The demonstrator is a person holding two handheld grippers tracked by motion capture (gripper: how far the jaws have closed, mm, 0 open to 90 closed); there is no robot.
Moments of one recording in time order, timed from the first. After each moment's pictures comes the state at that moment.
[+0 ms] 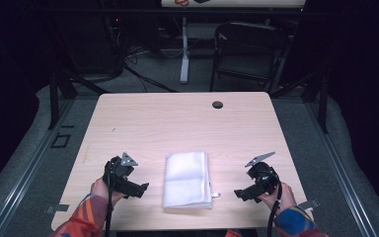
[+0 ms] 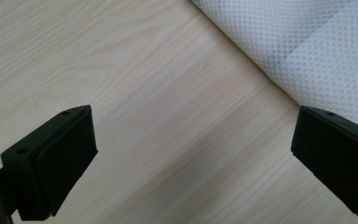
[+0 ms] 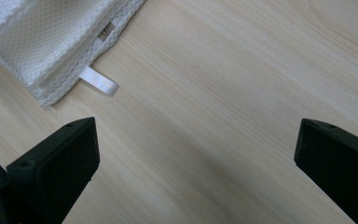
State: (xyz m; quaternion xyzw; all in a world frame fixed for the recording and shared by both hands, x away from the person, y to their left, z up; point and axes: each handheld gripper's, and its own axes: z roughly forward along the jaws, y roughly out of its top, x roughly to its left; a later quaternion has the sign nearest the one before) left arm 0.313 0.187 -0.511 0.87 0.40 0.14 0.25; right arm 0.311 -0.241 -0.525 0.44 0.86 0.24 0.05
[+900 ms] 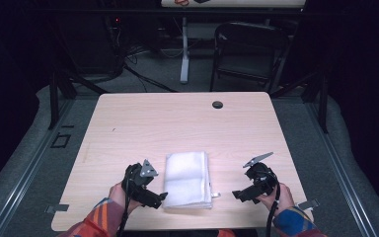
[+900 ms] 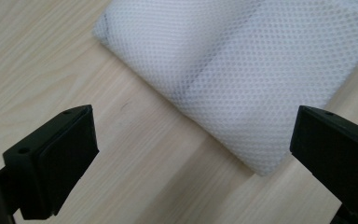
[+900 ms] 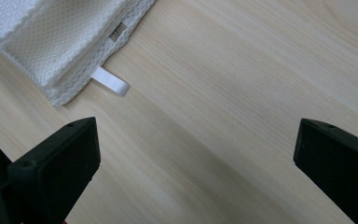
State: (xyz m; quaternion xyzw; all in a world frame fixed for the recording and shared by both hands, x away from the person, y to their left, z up) left arm 0.290 0.133 -0.511 0.90 0.32 0.12 0.28; right arm 0.309 -0.235 -0.523 0.43 0.87 0.24 0.05
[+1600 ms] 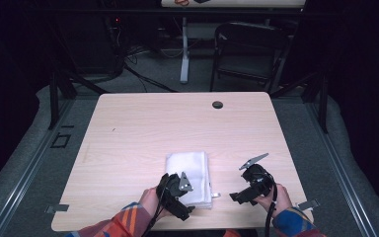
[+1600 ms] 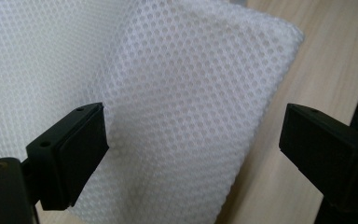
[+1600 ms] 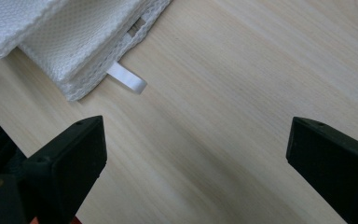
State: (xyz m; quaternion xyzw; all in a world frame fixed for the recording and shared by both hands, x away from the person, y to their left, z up) left arm 0.285 0.049 -0.539 0.94 0.21 0.09 0.25; right arm 0.307 -0.227 -0.525 0.41 0.88 0.23 0.03
